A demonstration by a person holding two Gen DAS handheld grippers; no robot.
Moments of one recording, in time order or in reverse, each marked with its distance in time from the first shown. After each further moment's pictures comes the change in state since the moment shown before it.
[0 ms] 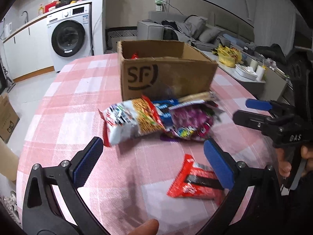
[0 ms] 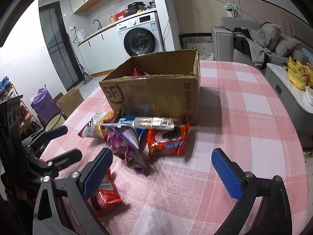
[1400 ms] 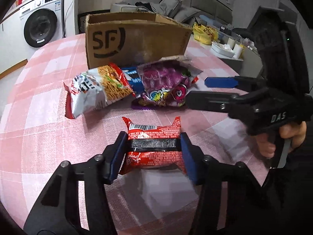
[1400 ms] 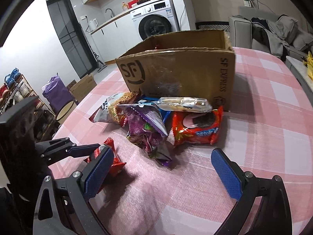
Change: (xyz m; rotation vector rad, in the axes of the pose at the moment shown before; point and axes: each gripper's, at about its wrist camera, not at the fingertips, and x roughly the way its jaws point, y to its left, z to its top) left arm 0.037 0.001 -0.022 0.070 0.128 -0.193; right arm 0.041 0.023 -0.011 -0.028 0.089 0.129
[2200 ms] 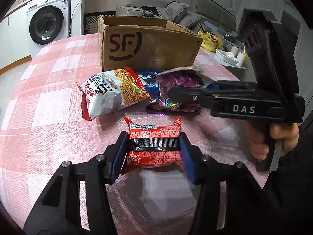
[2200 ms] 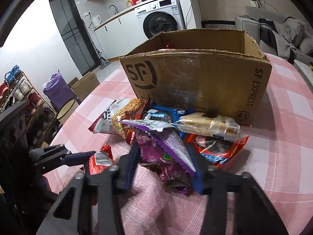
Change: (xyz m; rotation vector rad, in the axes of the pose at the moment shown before) left arm -0.015 0.013 -0.009 -0.048 -0.031 0.005; right arm 0.030 0.022 0.022 -0.022 0.008 0.022
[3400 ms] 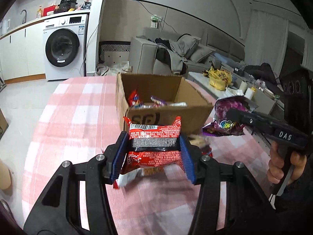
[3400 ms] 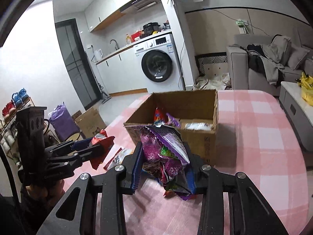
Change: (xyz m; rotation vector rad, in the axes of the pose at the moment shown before) left arm -0.070 0.007 0.079 -0.057 -0.244 0.078; right arm -0.111 -0.025 0.031 0.025 -0.273 -0.017
